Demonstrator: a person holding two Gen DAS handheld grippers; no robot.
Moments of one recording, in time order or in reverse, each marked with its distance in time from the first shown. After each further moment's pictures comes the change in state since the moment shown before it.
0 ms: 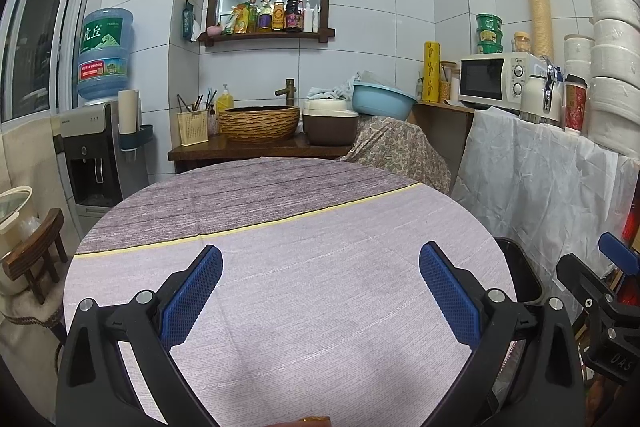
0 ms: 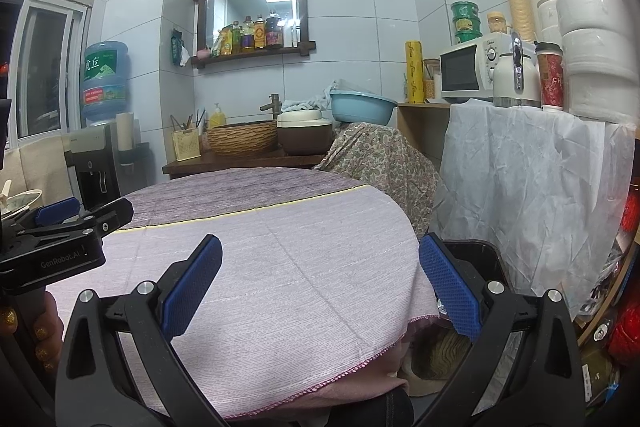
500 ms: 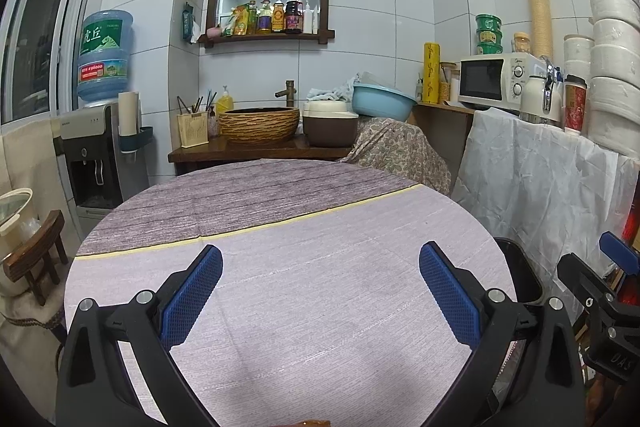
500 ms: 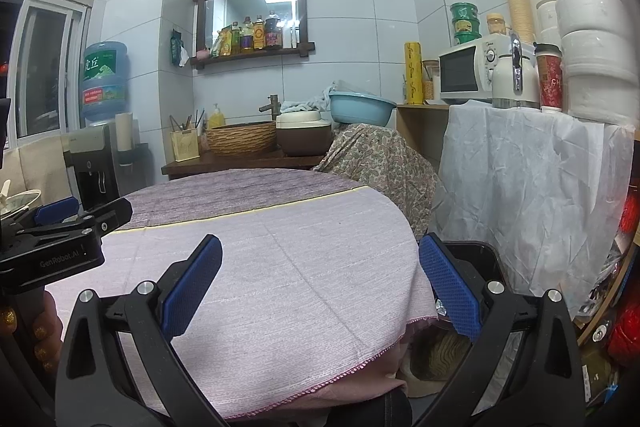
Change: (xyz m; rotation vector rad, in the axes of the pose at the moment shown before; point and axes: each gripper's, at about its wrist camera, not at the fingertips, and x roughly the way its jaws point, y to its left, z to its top) left arm -0.001 -0.001 0.000 0.002 -0.002 0.006; right arm 0.000 -0.001 0.000 0.000 -0.001 -0.001
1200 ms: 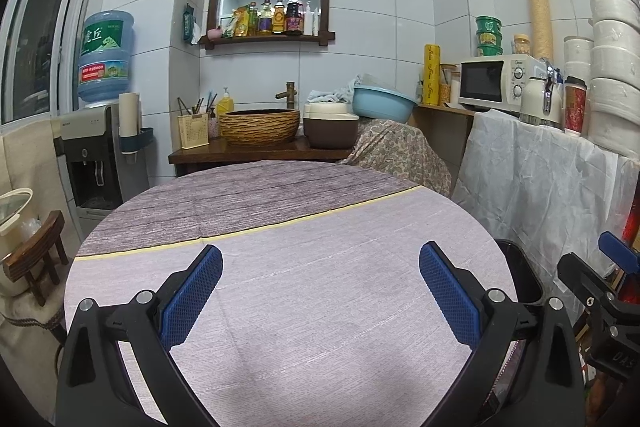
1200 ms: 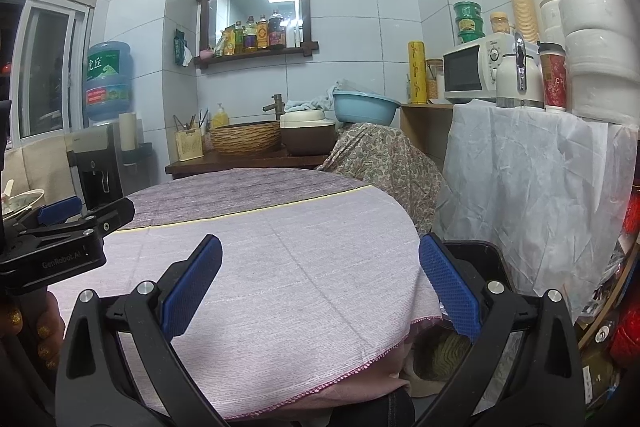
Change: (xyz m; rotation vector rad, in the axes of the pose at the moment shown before) left arm 0.000 -0.001 0.000 -0.003 -0.008 0.007; right arm 0.002 -0.004 -0.001 -0.002 -0.001 0.015
